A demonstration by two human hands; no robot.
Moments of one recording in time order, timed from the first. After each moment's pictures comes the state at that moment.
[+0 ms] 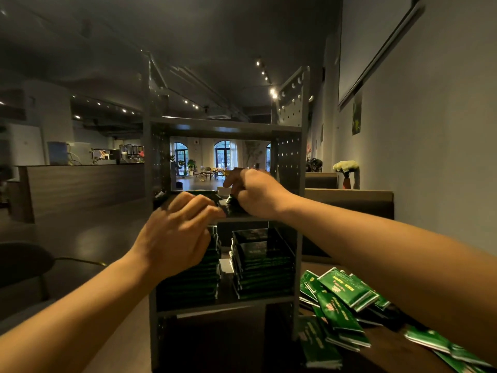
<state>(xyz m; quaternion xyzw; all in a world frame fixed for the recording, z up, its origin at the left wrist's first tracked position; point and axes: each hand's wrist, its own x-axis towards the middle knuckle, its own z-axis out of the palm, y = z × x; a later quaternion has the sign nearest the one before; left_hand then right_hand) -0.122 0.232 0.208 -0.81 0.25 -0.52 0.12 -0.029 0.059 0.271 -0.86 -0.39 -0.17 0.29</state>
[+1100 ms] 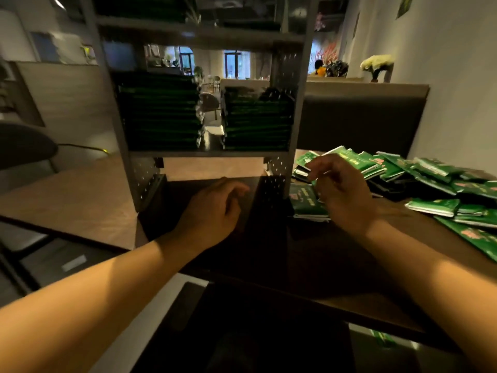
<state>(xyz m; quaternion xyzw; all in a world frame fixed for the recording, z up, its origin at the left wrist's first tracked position) -0.102 0.149 -0.039 -0.91 0.11 -0.28 -0.28 -0.045 -0.087 -0.009 -0.77 -0.30 -0.22 0.51</state>
